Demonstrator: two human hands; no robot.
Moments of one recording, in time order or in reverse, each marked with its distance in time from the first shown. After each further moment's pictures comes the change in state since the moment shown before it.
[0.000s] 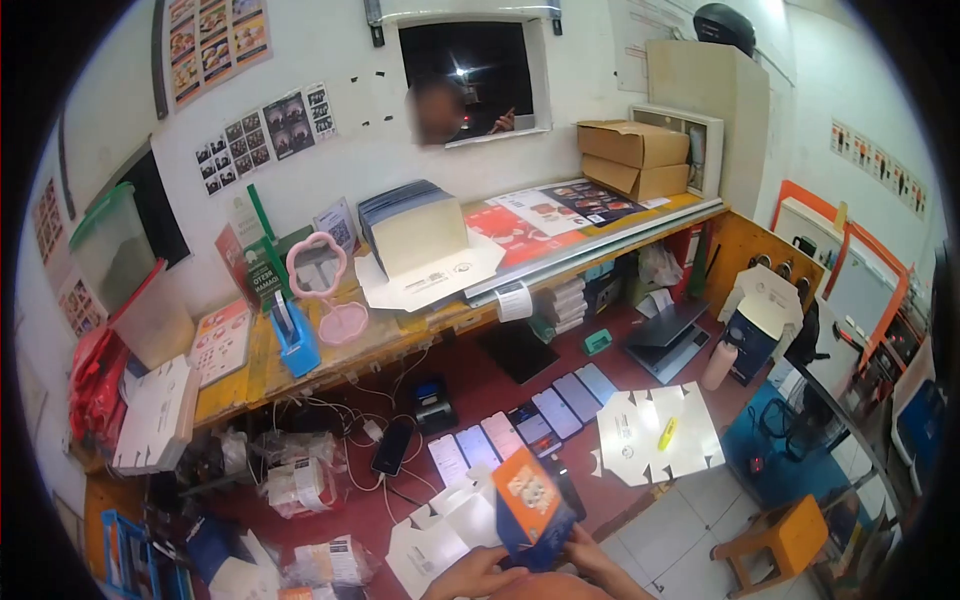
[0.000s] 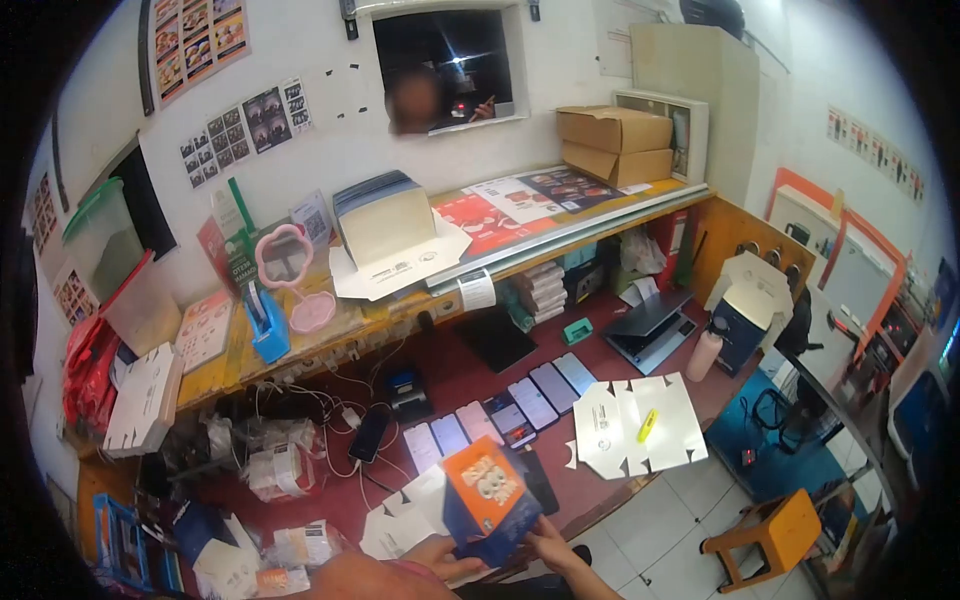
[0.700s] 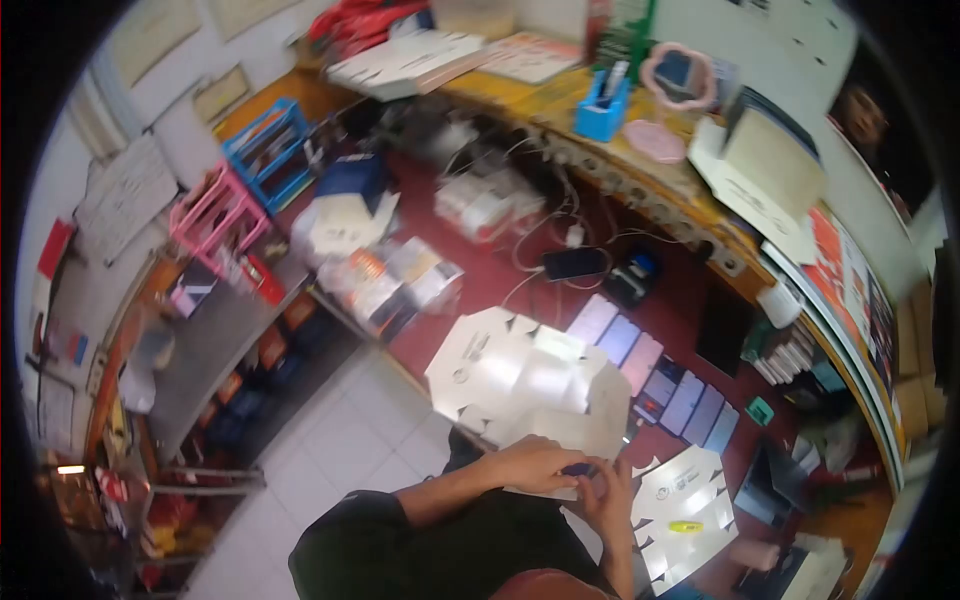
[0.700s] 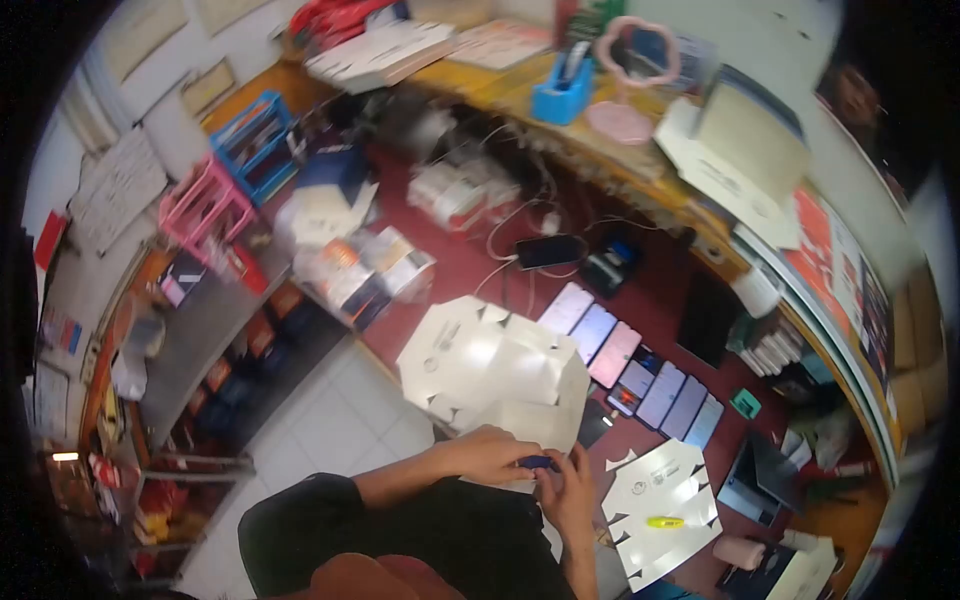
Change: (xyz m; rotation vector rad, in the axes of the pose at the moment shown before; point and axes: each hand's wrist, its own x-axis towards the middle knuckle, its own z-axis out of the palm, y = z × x) left_hand 0.068 0.024 0.084 0.247 0.691 -0.236; right_hand 0.022 -0.180 0.031 -1.283 -0.780 -0.582
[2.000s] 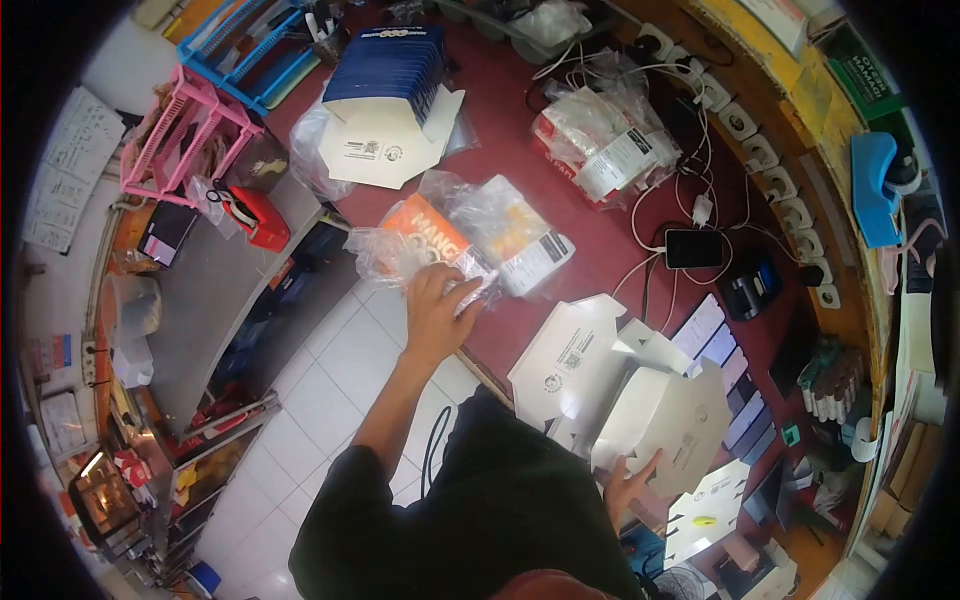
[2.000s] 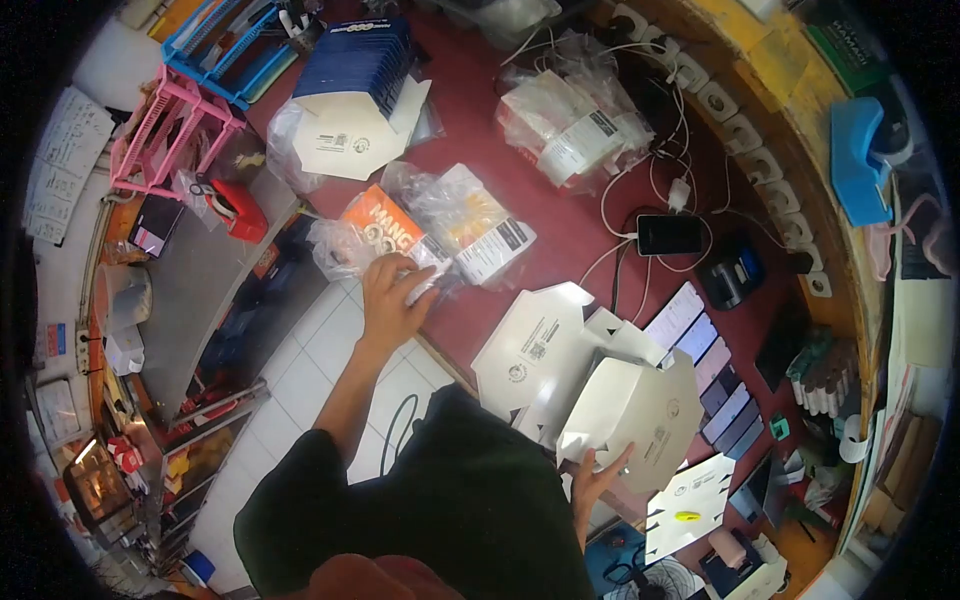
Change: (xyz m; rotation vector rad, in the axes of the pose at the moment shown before) left_hand -0.136 -0.320 -0.158 0.332 1.034 -0.383; right_hand 0.031 0.023 0.191 0.054 0.223 0.590
